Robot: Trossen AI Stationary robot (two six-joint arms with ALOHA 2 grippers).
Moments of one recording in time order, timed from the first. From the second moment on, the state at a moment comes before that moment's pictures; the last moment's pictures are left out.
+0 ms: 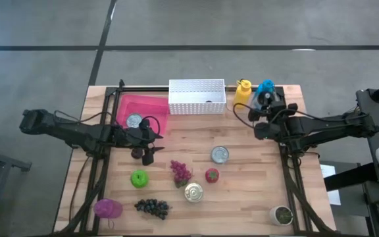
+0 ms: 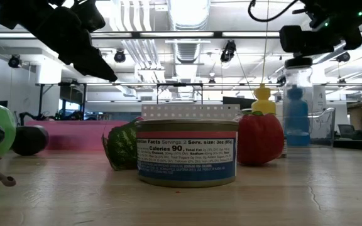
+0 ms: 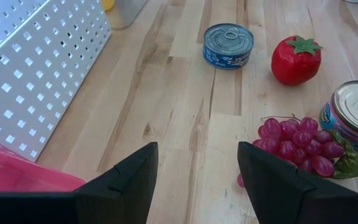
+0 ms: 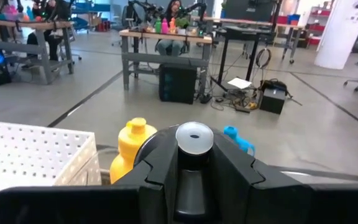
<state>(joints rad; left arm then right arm) -0.11 1.01 0.55 -0.18 -0.24 -0.14 0.04 0.89 0.66 -0.81 1.44 1.00</state>
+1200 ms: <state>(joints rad) -0.11 1.01 0.55 -0.18 -0.24 -0.14 -0.14 0.82 0.72 -0.89 1.20 0.93</state>
